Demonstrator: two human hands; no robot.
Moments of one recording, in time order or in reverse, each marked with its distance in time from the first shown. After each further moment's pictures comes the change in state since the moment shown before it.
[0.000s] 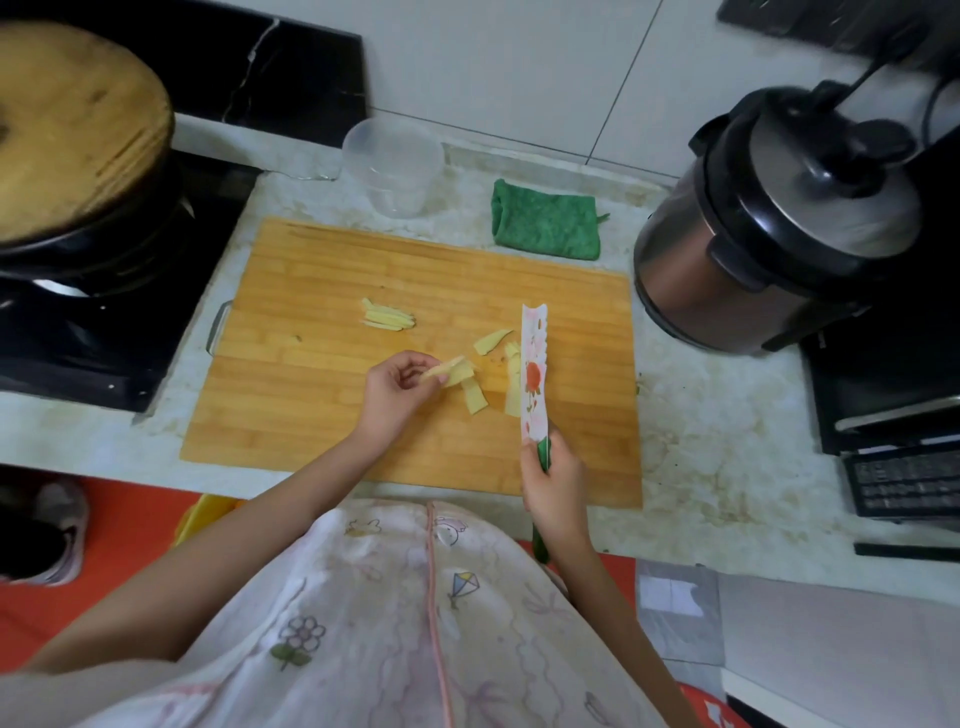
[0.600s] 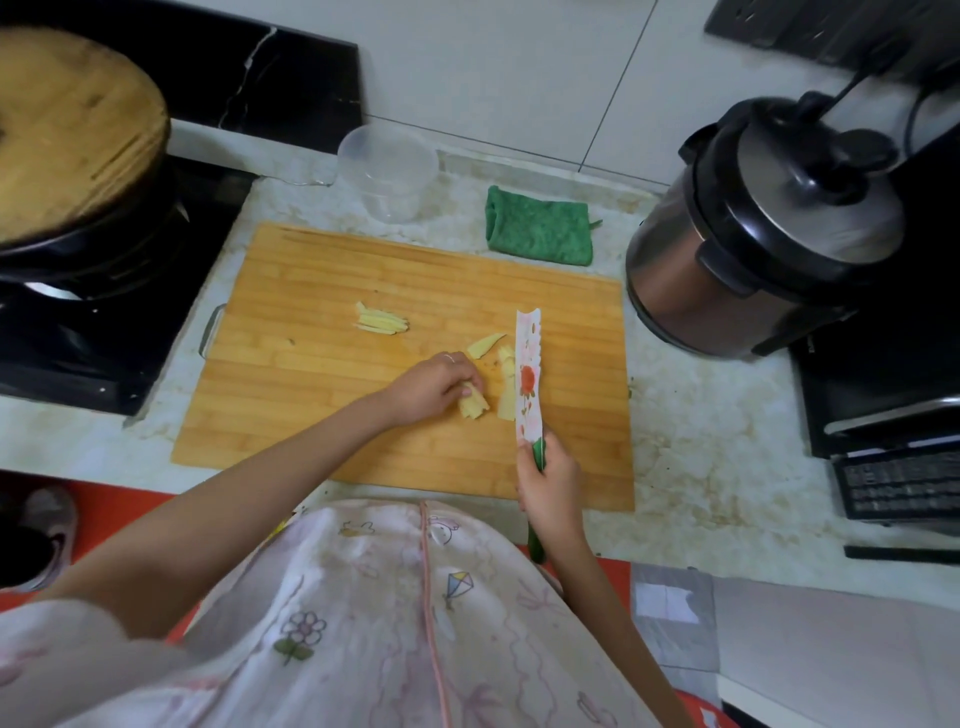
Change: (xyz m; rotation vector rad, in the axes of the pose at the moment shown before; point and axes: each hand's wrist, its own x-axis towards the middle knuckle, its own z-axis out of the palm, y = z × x) left_hand 0.043 0.002 0.019 0.757 -0.679 0.350; right_hand 0.004 0.001 -0.004 0.011 -0.011 0.047
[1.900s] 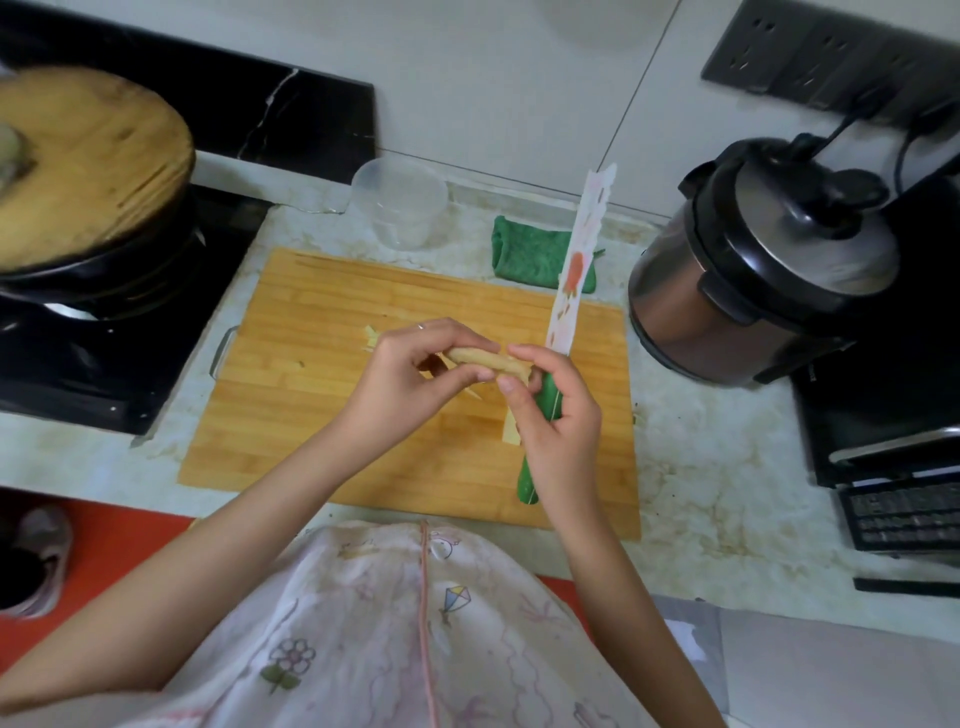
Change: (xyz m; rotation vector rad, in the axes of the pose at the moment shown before) left_hand -0.056 0.108 -0.076 -0.393 0.608 0.230; right_hand 0.005 -0.116 -0.016 0.278 0.084 -0.619
